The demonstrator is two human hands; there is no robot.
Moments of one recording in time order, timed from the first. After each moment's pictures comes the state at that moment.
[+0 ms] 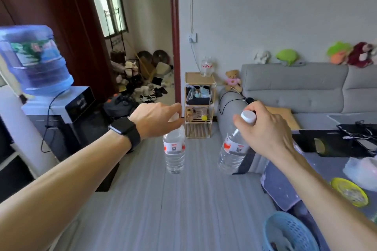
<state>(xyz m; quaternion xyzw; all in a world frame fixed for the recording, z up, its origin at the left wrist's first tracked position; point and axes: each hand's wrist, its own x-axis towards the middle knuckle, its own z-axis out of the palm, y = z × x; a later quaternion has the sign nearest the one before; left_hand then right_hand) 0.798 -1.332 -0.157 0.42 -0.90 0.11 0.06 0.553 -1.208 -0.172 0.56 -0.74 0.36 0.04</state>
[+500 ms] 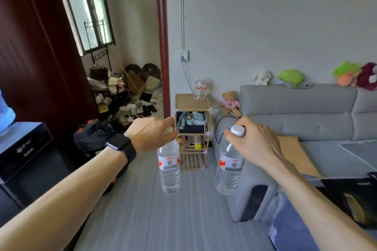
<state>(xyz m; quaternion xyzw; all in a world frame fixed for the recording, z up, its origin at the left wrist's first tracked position) 0.690 -1.662 -0.177 0.43 -0.89 0.10 0.10 0.436 -1.534 -0.175 0.57 -0.76 0.32 0.00</state>
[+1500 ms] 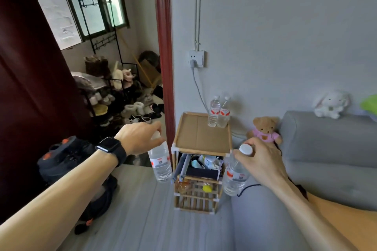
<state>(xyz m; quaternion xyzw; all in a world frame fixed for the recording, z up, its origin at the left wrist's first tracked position) 0.523 -2.210 -0.219 0.56 -0.83 0.02 -0.01 0.207 -2.106 -0.245 0.58 -0.74 0.31 -0.12</state>
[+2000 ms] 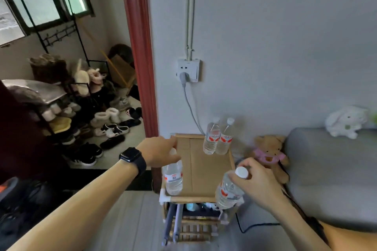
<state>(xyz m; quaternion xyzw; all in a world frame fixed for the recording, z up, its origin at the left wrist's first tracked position) 0.450 -2.491 -0.286 0.47 -0.88 -0.08 -0.06 0.191 -2.336 -0.301 0.52 -0.78 0.26 -0.21</state>
